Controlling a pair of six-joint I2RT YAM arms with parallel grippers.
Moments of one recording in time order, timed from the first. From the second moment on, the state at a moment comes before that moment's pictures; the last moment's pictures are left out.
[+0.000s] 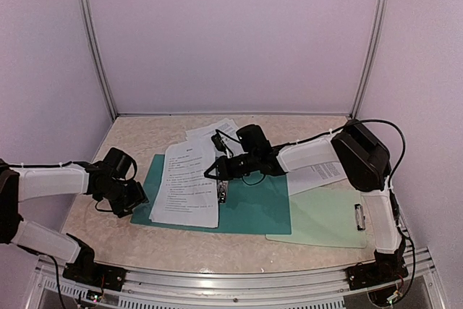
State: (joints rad) left arm -0.38 1.30 0.57 -0.44 0.01 -0.94; right arm 0.82 2.23 1.48 0.22 -0.57 0.55
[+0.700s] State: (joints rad) left arm -0.39 1.28 0.55 -0.43 -0.01 -0.94; right arm 0.83 2.32 1.54 0.26 -0.56 0.62
